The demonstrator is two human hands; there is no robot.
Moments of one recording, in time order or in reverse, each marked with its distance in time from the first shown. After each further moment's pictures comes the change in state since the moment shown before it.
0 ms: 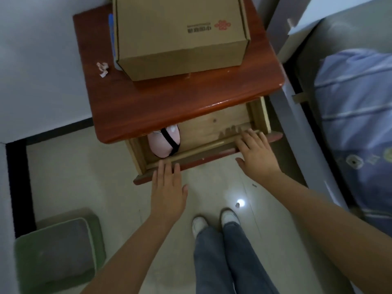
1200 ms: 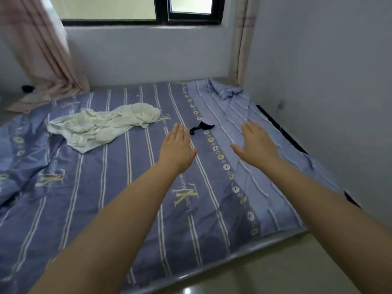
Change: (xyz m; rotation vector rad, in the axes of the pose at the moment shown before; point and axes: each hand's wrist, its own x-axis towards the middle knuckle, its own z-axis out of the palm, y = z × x) left_hand -0.634 0.871 -0.034 0.343 0.143 1.638; right_hand -1.102 0.261 -0.128 0.110 0.691 1.597
